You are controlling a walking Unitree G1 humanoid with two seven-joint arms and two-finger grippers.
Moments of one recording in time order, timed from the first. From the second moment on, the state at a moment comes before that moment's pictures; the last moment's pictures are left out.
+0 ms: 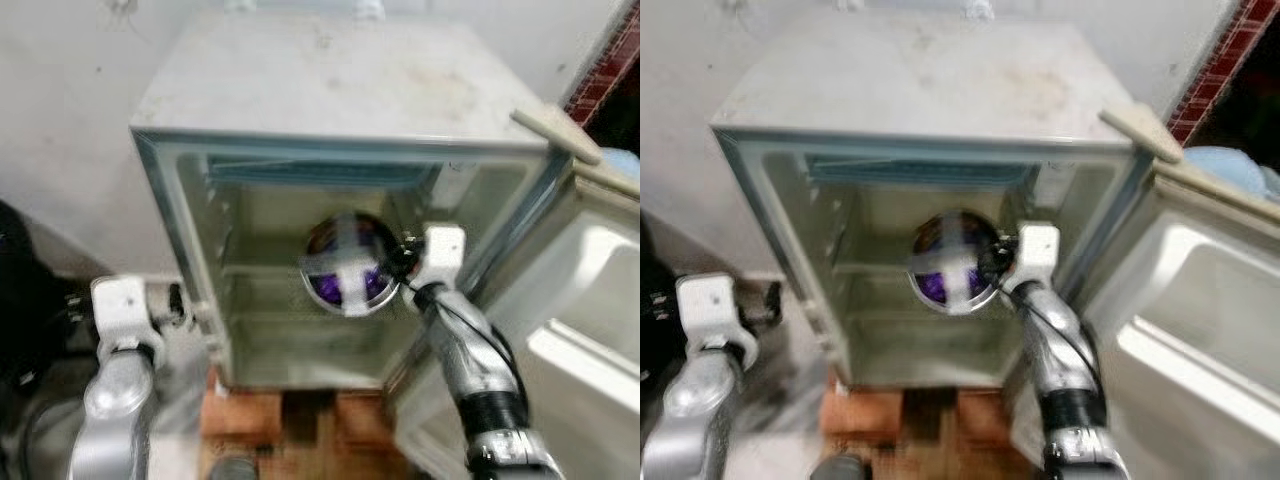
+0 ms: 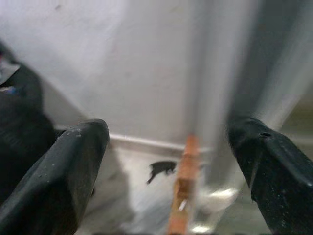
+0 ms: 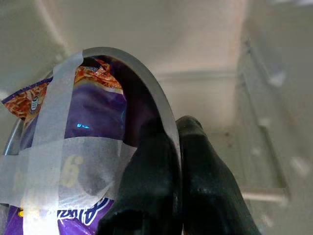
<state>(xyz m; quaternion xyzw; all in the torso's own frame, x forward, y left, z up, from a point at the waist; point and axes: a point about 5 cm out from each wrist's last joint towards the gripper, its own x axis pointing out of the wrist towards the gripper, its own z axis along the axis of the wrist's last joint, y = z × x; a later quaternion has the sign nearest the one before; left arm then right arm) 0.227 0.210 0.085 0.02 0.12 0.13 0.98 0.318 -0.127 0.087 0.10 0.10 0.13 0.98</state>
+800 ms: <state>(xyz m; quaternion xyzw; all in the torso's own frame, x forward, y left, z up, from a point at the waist) 0.166 0.192 0.087 0.06 0.18 0.07 0.98 0.343 -0.074 0.081 0.20 0.18 0.11 0.96</state>
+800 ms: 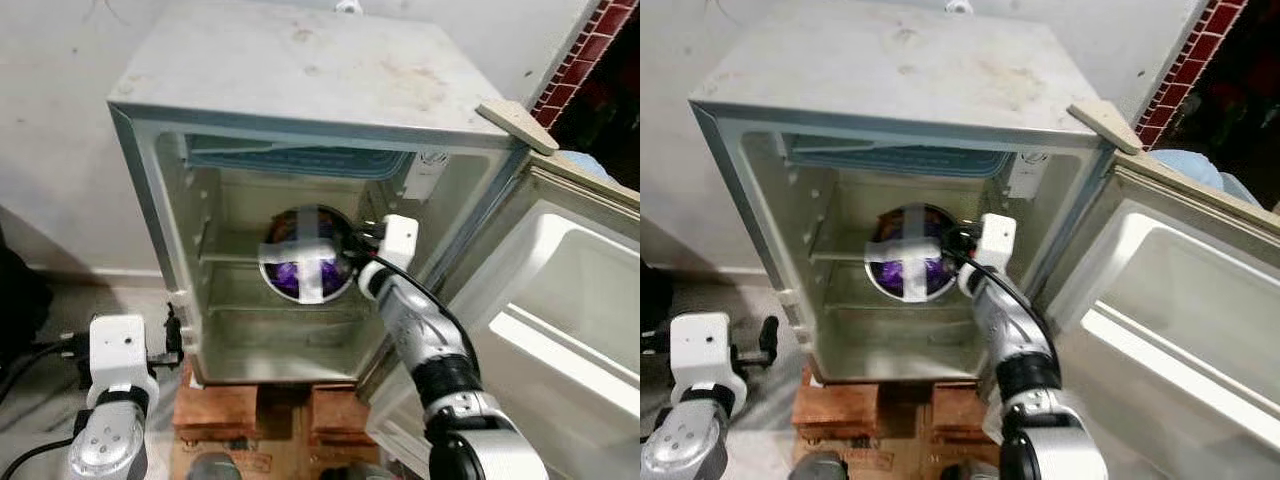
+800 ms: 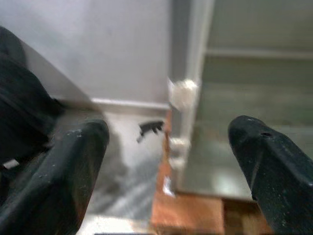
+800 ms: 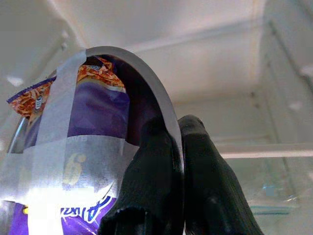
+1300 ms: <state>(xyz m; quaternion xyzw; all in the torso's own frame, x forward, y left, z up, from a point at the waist) 0.134 0.168 0.104 0.07 0.20 0.02 0.98 0.364 -0.077 0.084 0.30 0.22 -0.02 0.93</state>
